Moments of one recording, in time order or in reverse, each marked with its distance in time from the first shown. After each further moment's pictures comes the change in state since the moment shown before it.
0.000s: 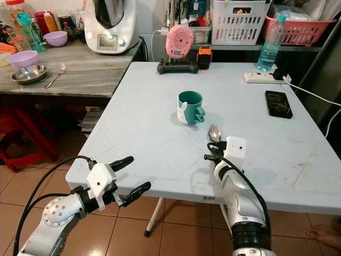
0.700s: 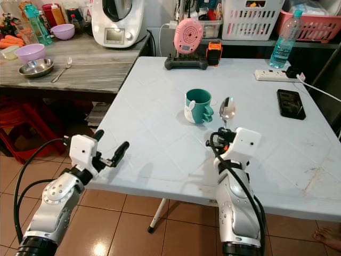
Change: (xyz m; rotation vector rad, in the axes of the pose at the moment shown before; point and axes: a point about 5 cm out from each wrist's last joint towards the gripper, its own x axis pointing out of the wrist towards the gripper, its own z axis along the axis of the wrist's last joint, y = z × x) left arm 0.007 0.061 0.007 -0.125 -0.060 0.513; right arm -0.037 0.027 0.041 0.015 -0.354 -0.030
